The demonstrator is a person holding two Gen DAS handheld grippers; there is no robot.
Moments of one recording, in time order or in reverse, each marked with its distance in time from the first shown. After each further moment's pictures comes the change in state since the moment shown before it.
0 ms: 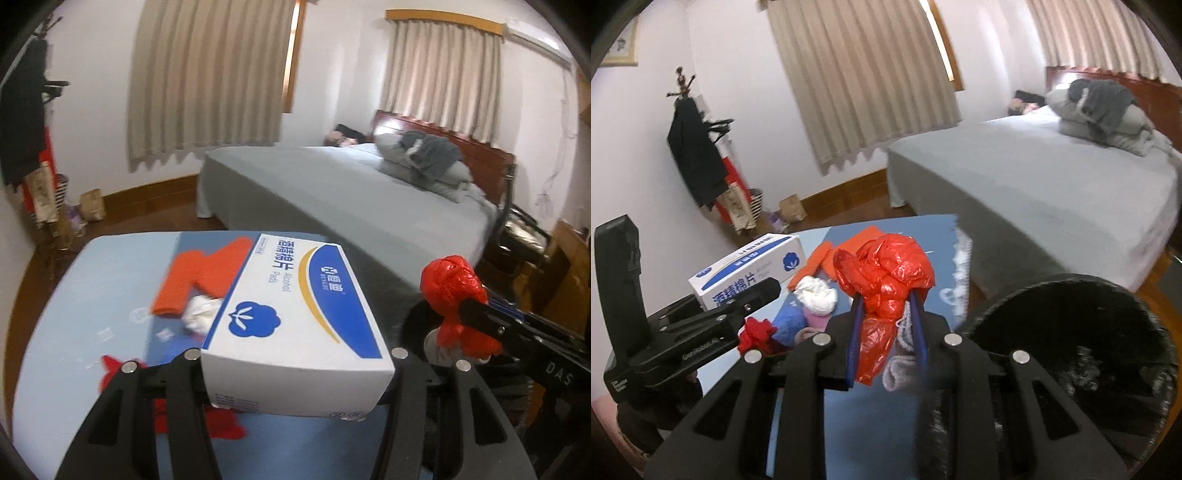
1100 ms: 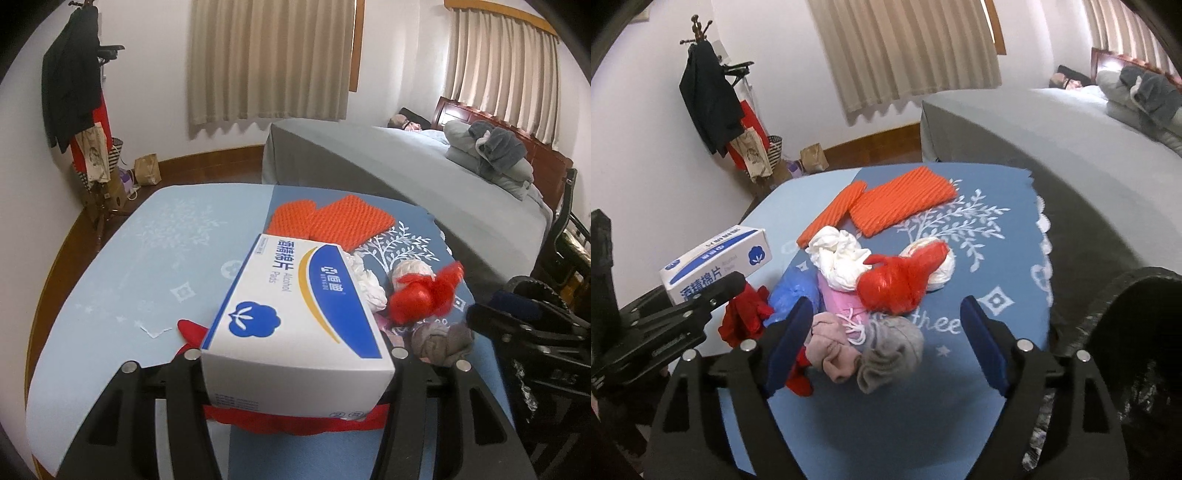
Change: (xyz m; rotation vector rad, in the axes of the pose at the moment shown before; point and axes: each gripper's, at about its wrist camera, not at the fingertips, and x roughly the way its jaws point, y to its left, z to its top) left arm 0.031 0.094 -0.040 -0.090 0.085 0.174; right arm 0.115 0.047 -0.019 -0.084 0.164 0.055
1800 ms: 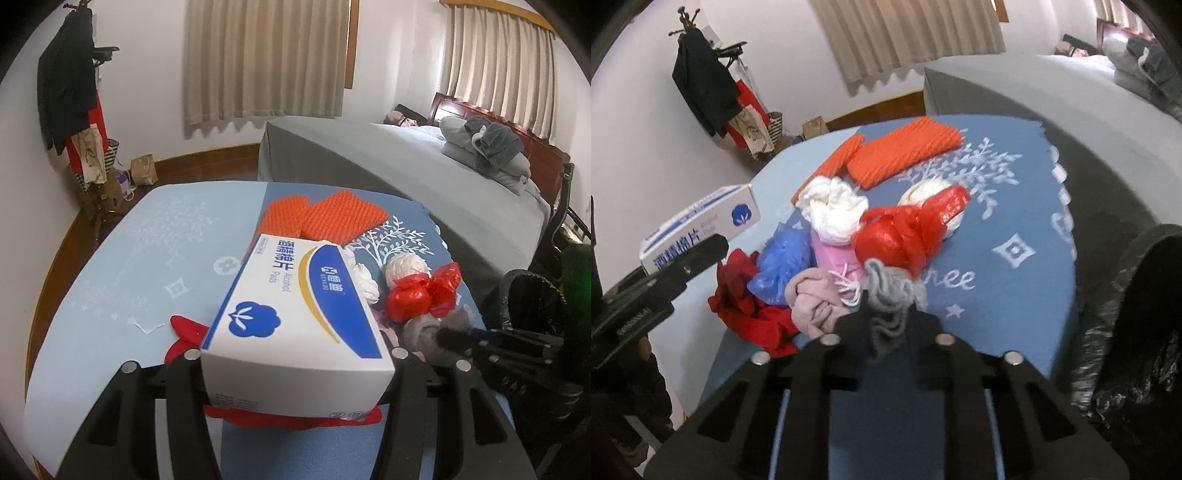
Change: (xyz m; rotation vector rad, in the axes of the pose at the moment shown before) left arm 0.002 -0.005 -0.005 0.014 0.009 -0.009; right arm 0.030 -0.012 -0.020 0.040 0.118 0.040
